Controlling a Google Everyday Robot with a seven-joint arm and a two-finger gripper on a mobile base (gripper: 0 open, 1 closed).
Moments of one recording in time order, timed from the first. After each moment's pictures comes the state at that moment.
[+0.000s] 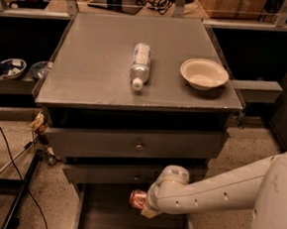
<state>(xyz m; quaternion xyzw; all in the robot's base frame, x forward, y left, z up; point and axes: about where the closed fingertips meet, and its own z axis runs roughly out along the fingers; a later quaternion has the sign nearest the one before) 0.476 -0.054 0.415 -0.57 0.80 0.01 0.16</state>
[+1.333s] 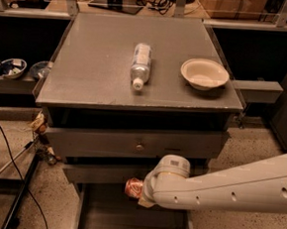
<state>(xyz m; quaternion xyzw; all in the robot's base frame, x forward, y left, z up) 0.485 -0.037 0.496 -0.60 0.78 -0.02 0.20</state>
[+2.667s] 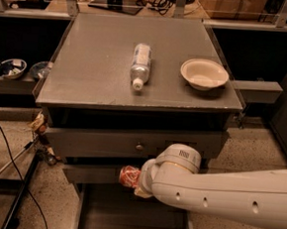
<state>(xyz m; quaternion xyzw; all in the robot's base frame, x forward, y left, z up) 0.478 -0.019 0.592 -0.62 0.74 -0.04 0.25</state>
